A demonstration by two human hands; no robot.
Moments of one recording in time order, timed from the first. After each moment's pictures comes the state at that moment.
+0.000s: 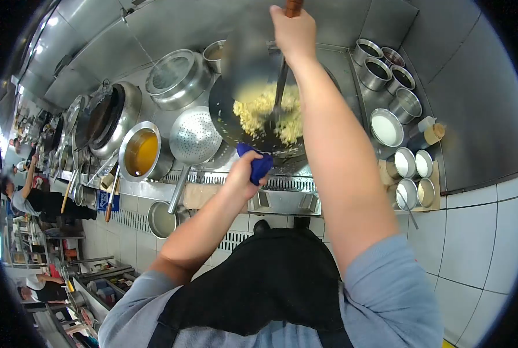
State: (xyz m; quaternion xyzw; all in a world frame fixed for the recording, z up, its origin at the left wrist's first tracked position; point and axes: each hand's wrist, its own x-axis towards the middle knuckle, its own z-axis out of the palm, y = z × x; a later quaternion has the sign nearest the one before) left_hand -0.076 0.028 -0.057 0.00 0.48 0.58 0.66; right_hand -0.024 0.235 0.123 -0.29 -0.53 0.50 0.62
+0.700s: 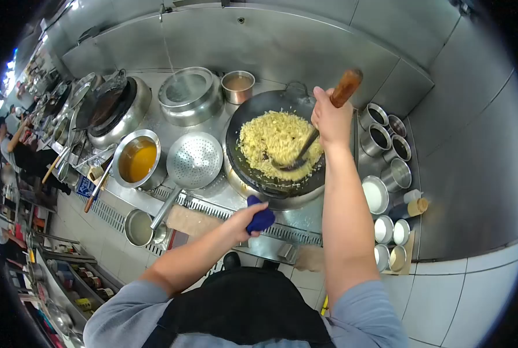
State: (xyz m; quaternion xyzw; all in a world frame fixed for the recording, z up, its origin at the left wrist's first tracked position) left_hand -0.070 0.032 -0.088 0.01 0.44 0.49 0.75; right_hand 0.019 0.244 0.108 -0.23 -0.55 0.61 0.53
